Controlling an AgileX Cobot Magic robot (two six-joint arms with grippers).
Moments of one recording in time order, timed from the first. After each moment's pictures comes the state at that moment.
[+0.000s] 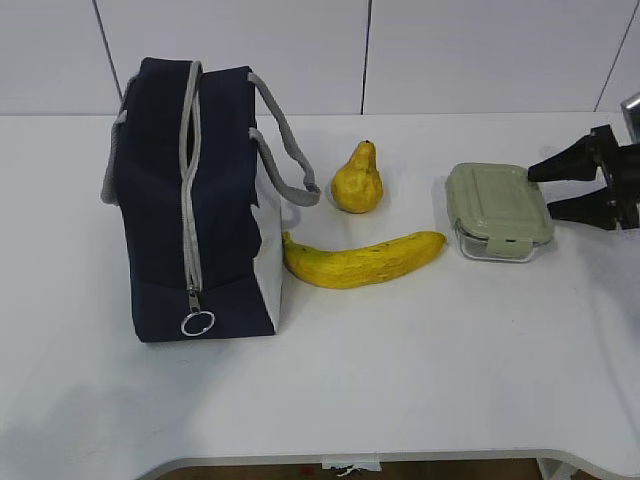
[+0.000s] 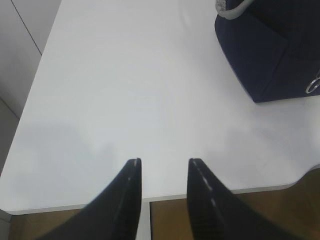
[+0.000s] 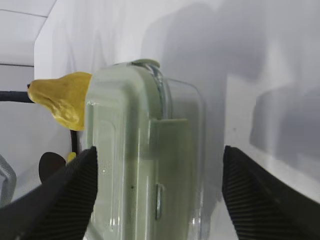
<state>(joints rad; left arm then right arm) -0.06 0.01 -0.53 0.03 1.11 -0.01 -0.44 2.29 -1.59 1.20 1.18 -0.82</state>
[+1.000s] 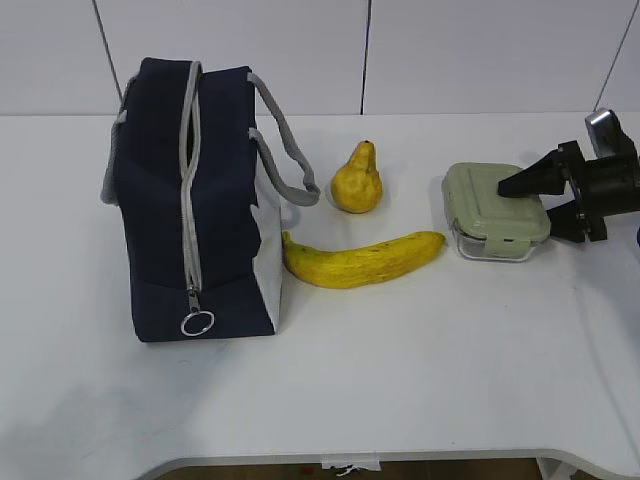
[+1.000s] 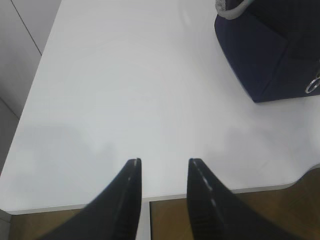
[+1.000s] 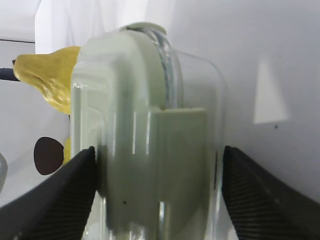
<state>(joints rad) -0.06 0.01 -0.53 0.03 1.11 -0.01 -0.37 2.34 -1.60 1.21 1.19 -0.85</state>
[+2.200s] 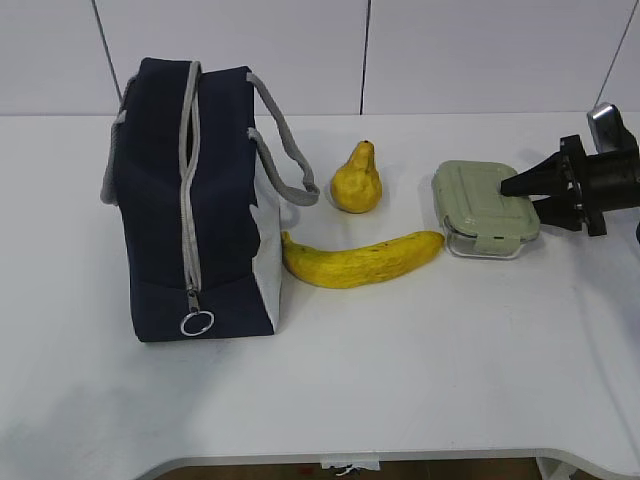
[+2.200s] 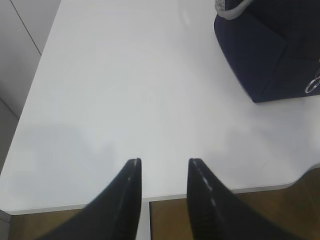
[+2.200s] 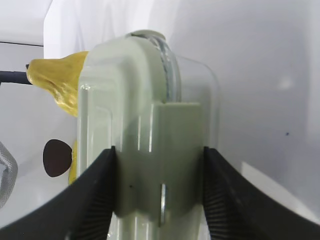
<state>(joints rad) -0.06 0.01 -0.53 0.03 1.11 -0.01 -0.37 2.34 -1.60 1.22 1.20 -0.85</state>
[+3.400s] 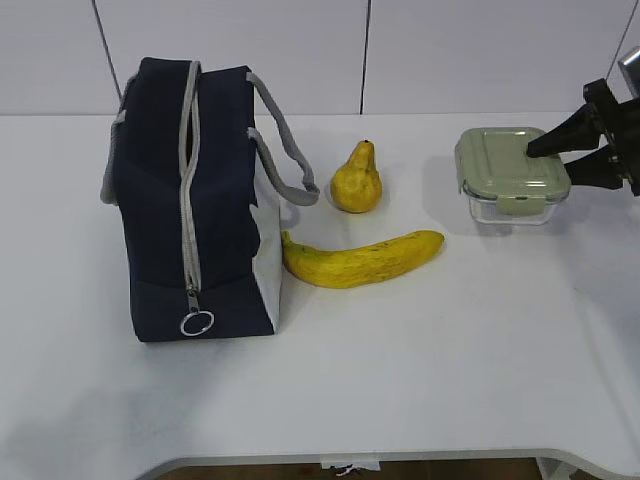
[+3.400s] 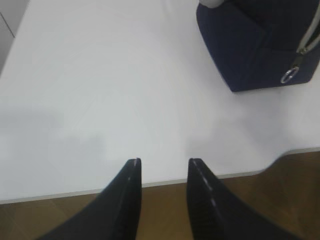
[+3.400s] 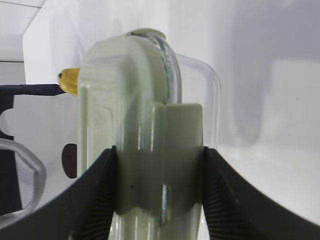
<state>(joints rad) -0.06 0.04 -0.53 -0.03 1.13 -0.01 -0.37 2.14 -1.60 1.06 1.17 -0.58</state>
